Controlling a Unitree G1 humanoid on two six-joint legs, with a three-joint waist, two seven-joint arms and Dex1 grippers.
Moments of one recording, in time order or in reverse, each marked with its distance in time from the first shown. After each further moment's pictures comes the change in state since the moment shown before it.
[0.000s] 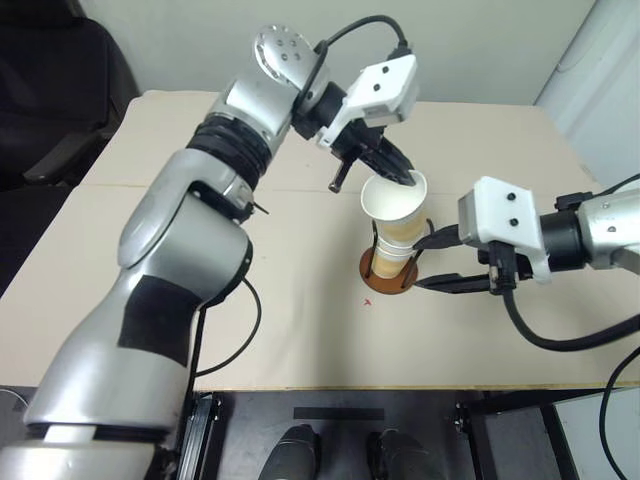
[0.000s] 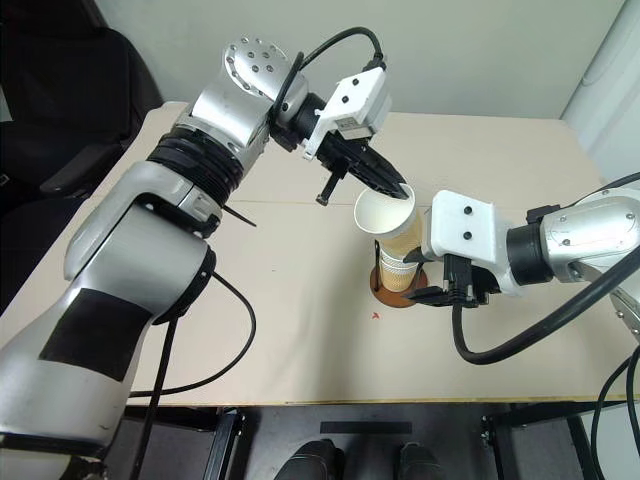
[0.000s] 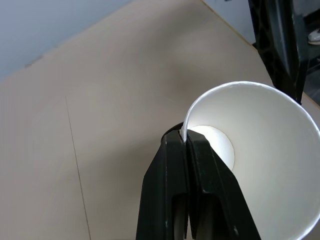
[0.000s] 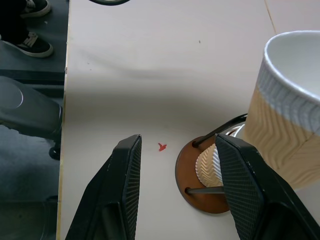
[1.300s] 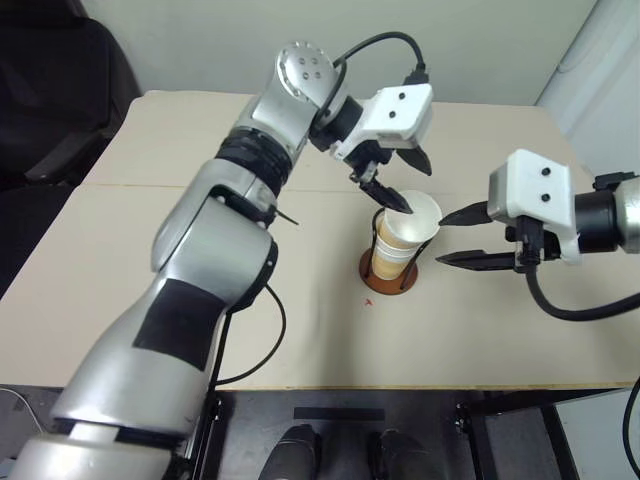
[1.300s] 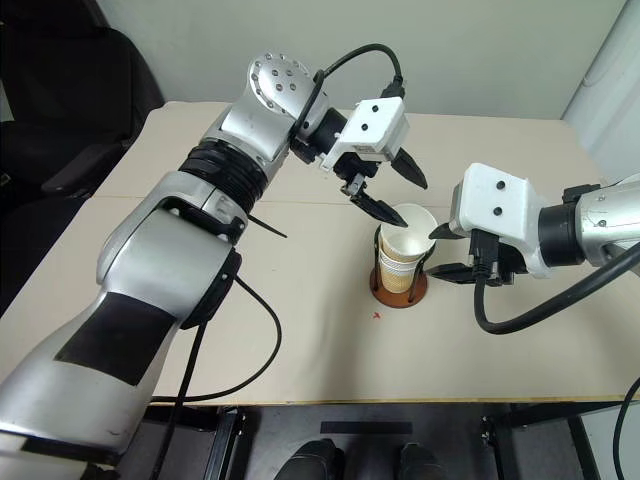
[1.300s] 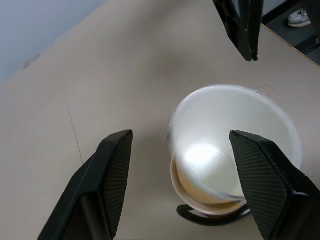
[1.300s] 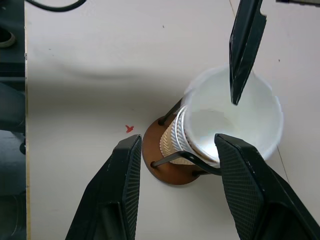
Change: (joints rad) left arm 0.012 -0.122 0.246 0.117 0.287 -0.169 0.003; right arm 0.013 -0.088 -0.048 0.064 -0.040 -0.053 0.005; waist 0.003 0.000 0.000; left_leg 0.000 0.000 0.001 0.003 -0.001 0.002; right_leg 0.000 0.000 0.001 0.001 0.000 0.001
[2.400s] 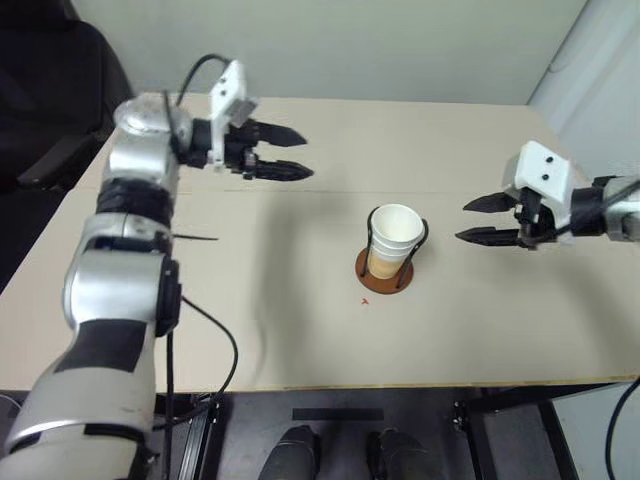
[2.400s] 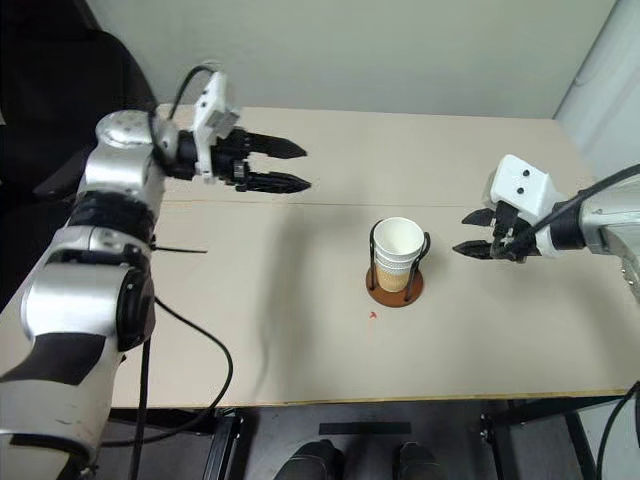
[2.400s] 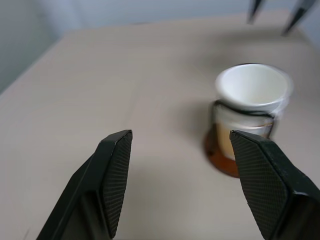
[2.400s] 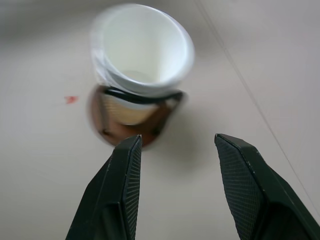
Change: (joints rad) left arm 0.379 0.395 0.430 -0.207 -0.039 0.376 0.167; right arm 0.072 0.124 0.064 0.433 -0.236 -0.223 -0.003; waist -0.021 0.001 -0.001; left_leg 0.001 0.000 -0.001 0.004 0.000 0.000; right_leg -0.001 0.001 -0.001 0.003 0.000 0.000
